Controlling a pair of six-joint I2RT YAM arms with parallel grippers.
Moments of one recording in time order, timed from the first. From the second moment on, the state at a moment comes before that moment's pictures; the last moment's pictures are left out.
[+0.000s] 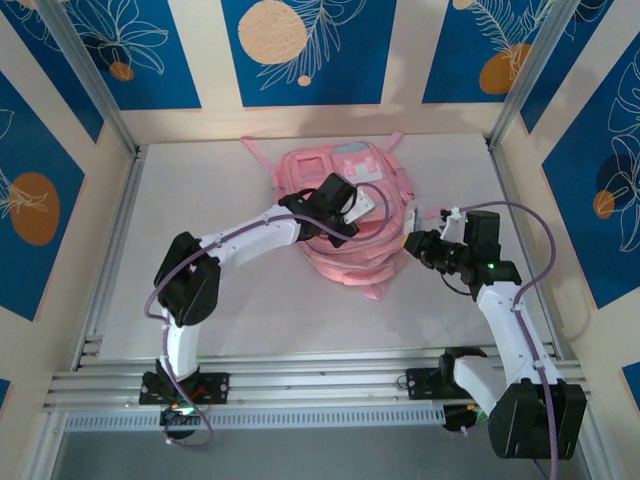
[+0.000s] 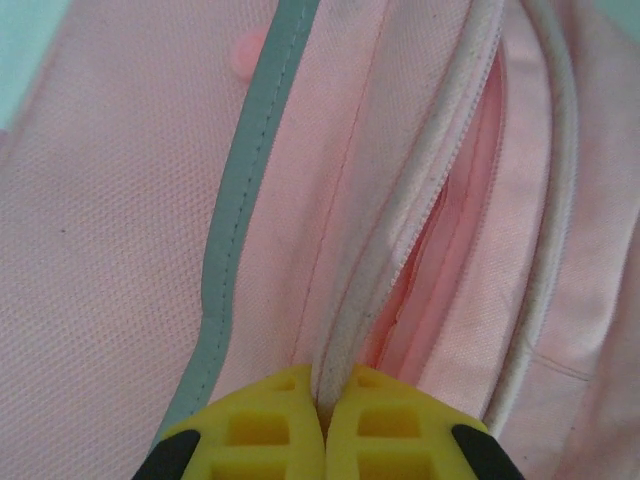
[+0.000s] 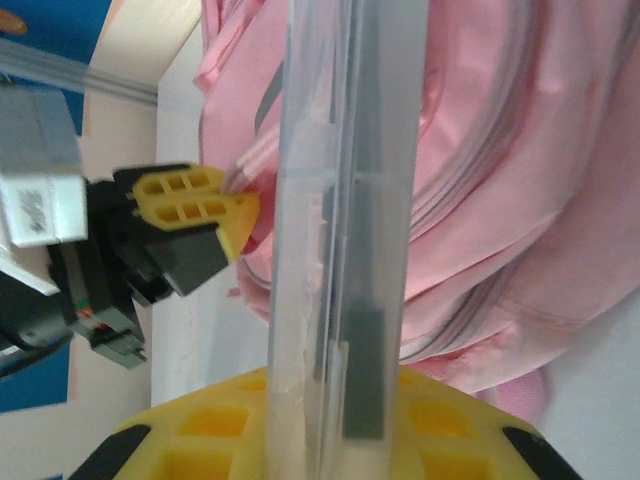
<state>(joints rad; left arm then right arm) -0.83 1.96 1.66 -0.59 -0.03 0.21 -0.02 0.95 0.69 -0.49 -0.69 0.61</state>
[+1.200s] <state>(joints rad) -0.74 1.94 1.67 -0.51 0.13 -0.10 0.21 1.05 0.74 -0.39 -0.65 0.74</state>
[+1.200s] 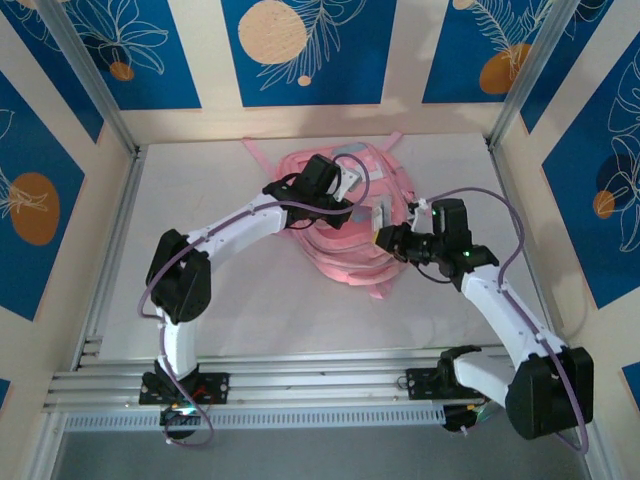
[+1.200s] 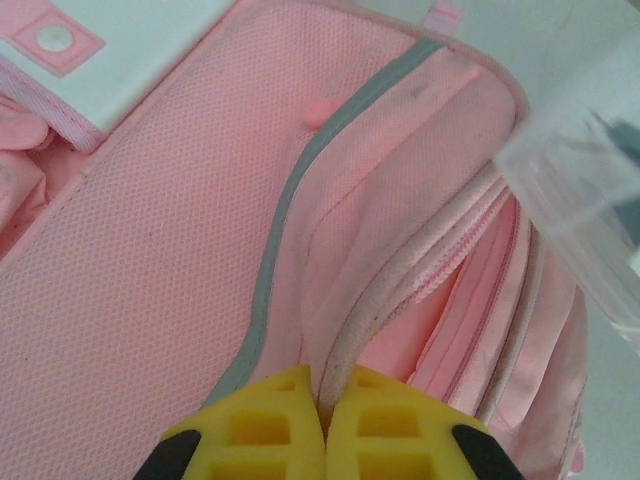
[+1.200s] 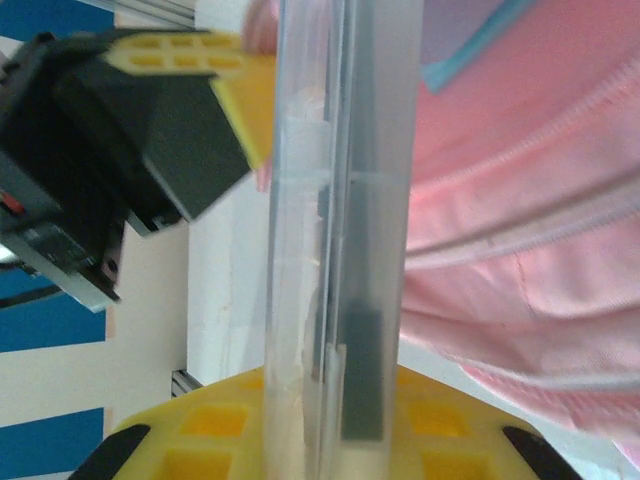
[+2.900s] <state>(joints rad) -0.75 1.82 1.57 -0.35 0.22 -0.30 0.36 1.26 0.82 -0.25 -0.54 0.92</state>
